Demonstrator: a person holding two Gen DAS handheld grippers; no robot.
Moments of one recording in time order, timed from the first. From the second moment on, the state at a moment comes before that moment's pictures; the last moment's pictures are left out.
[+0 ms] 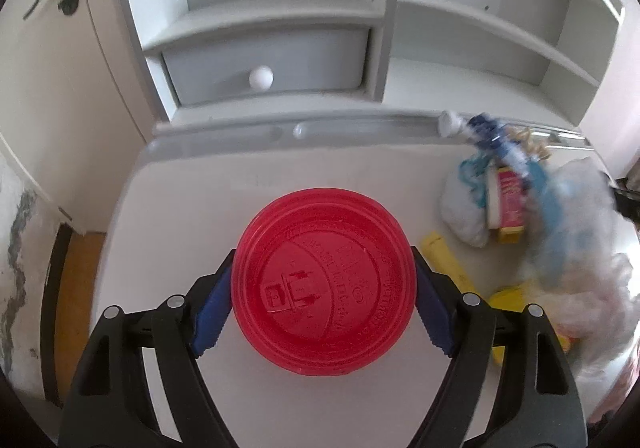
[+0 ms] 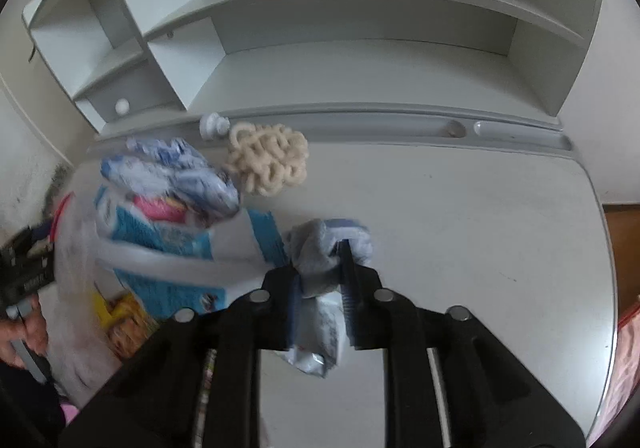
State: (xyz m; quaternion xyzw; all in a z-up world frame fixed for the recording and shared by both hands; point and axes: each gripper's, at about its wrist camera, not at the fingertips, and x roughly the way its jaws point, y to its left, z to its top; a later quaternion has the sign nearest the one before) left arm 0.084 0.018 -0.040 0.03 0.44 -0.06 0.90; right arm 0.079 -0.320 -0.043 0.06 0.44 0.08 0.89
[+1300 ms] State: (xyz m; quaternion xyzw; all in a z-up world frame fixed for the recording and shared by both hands) left arm -0.279 -0.597 -0.143 0.26 0.42 -0.62 0.61; right arm -0.470 -0.738 -0.241 0.38 0.41 -0.39 0.73
